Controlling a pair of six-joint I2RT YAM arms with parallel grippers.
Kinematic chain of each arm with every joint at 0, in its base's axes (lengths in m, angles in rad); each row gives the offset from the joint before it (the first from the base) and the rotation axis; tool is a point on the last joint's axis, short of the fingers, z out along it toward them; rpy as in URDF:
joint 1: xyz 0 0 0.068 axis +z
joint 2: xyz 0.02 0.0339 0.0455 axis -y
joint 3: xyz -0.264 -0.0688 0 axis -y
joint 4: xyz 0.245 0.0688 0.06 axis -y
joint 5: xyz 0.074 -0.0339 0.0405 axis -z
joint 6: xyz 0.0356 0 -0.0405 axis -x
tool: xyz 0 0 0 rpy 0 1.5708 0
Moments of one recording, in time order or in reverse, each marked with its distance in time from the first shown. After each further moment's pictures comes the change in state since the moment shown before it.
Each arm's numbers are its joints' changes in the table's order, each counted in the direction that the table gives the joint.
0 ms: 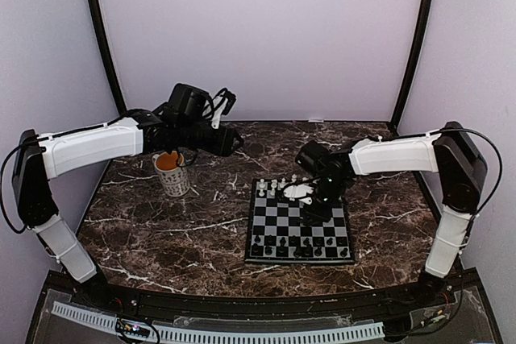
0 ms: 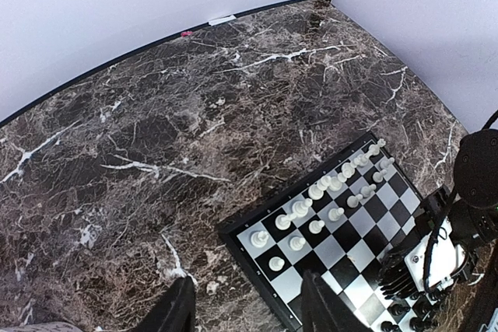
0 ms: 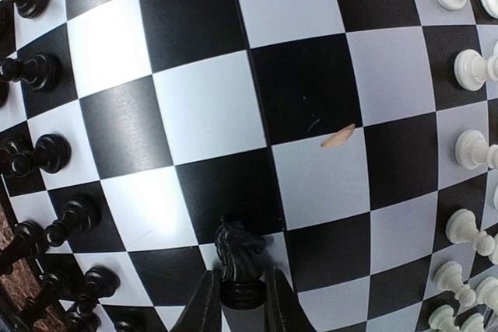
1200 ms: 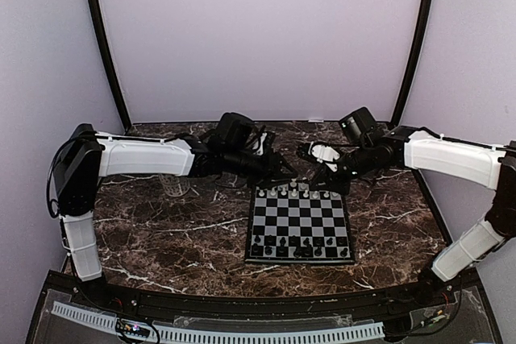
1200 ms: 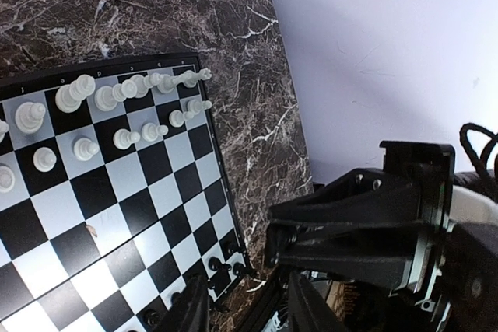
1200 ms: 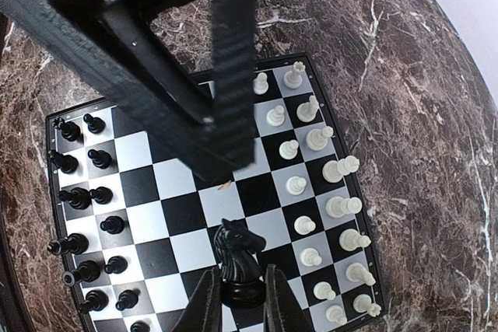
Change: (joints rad) left arm -0.154 -0.283 0.057 0.261 0.428 0.780; right arm -0.147 0.369 -0.138 0.209 -0.184 0.028
